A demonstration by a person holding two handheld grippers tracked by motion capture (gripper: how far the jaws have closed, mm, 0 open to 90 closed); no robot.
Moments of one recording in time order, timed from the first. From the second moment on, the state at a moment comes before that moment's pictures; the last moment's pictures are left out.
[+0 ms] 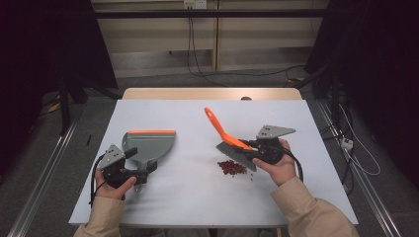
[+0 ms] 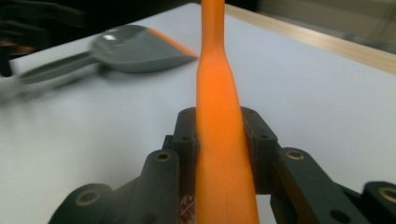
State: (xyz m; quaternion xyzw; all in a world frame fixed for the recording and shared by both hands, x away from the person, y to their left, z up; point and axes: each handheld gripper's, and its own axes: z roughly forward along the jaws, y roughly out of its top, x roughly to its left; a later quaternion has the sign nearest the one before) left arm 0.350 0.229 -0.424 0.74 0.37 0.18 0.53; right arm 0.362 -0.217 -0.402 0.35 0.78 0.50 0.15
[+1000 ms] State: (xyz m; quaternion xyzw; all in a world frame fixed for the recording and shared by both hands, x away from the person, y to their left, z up) left arm 0.349 0.228 -0.422 0.74 0.37 0.18 0.53; right arm 0.344 -0.206 -0.432 0.42 0.74 0.46 0.24
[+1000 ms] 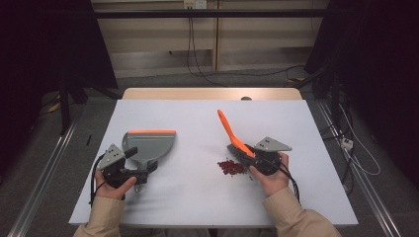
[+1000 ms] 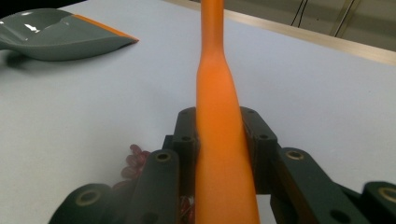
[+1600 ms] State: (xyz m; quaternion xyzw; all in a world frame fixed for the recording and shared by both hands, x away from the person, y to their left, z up) left arm 0.349 0.226 -0.422 0.74 0.37 0.18 0.53; right arm 0.323 -0.198 -0.442 0.44 0.71 0.48 0.28
